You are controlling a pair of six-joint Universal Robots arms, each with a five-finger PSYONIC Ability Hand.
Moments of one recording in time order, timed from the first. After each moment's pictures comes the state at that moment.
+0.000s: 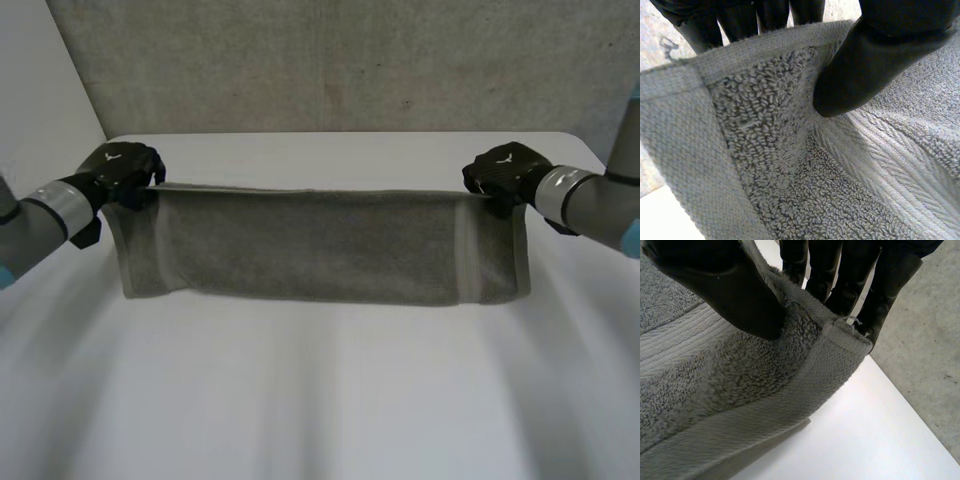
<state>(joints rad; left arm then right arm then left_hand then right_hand) 4.71 -2.35 -1.02 3.21 -1.00 3.34 1.72 -0.67 0.65 0.39 1.15 2.48 1.29 1.35 1.35 1.36 1.13 1.33 1.32 1.33 1.34 1.17</state>
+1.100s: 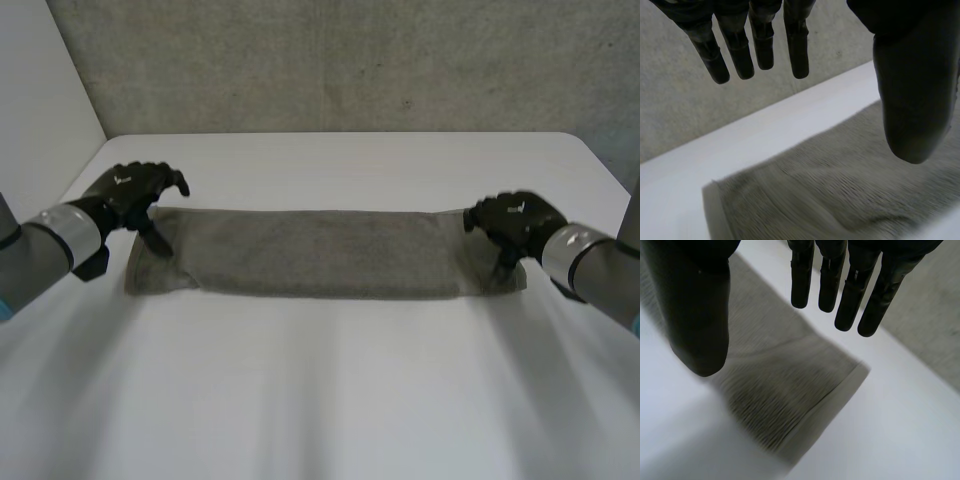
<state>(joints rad) 4.65 -2.07 -1.39 3.20 -1.09 3.33 1.73 -1.06 1.38 0.10 1.25 2.62 0.35 0.33 0.33 0.34 0.12 0.48 0.48 0.48 0.48 0.32</state>
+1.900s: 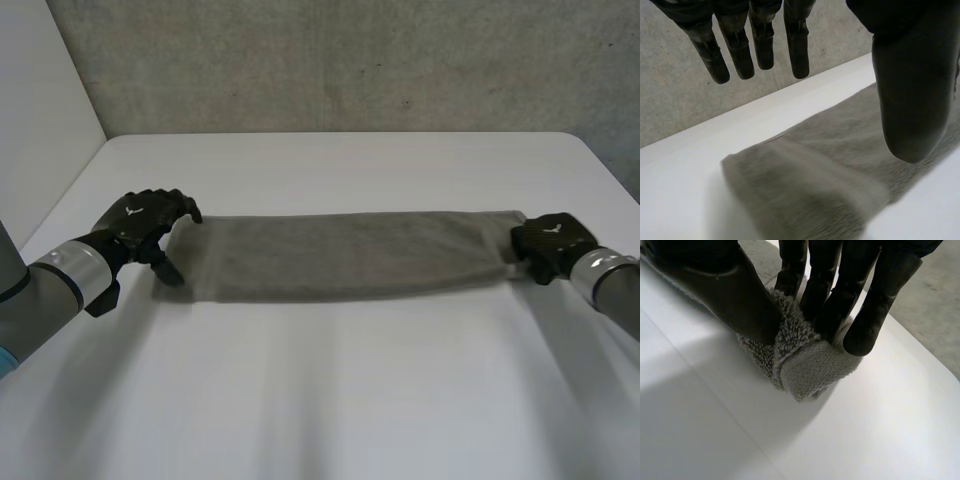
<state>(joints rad) 4.63 -1.97 -1.64 3.34 -1.09 3.32 1.56 -0.88 1.39 -0.10 1.21 2.52 0.35 0.33 0.33 0.34 0.12 1.32 1.30 1.29 1.34 1.16</state>
